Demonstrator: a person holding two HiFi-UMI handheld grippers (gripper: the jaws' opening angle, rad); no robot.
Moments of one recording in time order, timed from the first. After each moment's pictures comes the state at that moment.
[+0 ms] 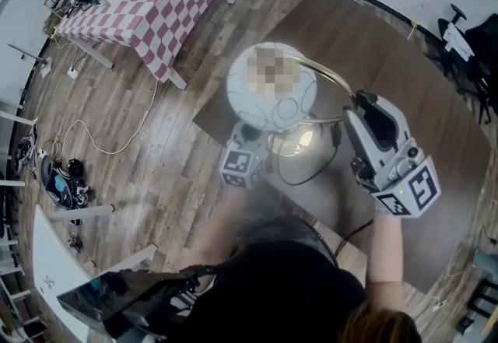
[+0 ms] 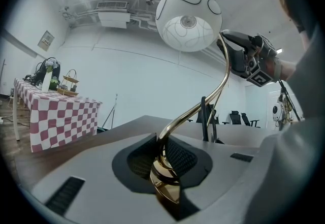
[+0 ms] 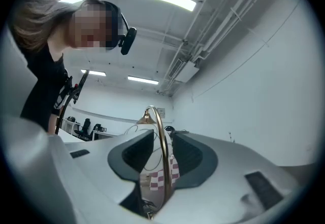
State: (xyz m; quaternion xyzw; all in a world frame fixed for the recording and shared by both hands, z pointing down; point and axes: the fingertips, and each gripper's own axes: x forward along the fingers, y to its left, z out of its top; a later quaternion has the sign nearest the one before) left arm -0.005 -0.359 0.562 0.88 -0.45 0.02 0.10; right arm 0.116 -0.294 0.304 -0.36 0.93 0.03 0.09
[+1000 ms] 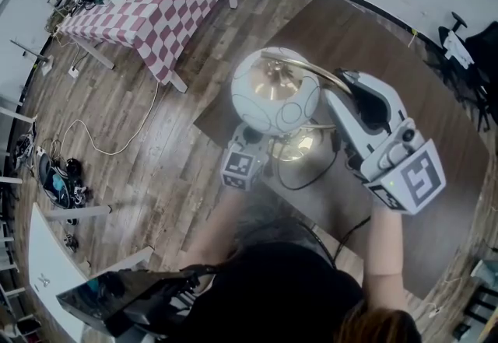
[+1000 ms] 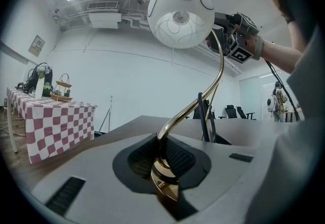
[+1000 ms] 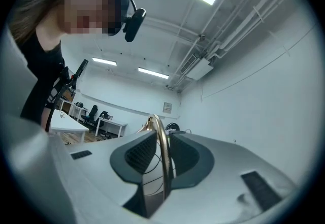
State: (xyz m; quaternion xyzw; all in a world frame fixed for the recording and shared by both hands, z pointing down) left arm 0.001 -0.359 0.562 0.90 -0.43 0.04 0.07; right arm 0.066 -0.315 0.262 -0.34 0.94 0.09 0.03
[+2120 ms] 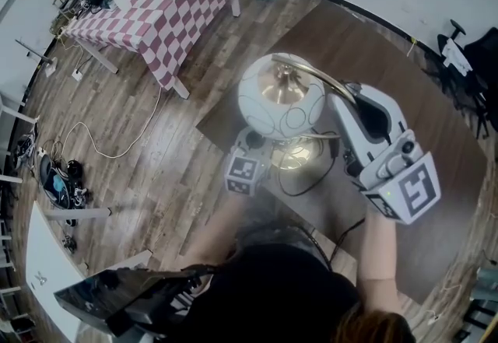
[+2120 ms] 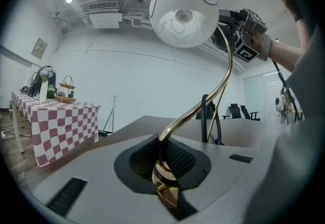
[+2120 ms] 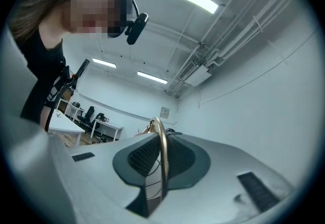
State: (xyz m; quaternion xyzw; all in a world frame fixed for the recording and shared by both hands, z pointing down) left arm 0.006 -0.356 0.545 0.89 -0.45 0.05 0.07; right arm 0.075 -0.301 0.243 -0.35 0.93 0.11 0.06
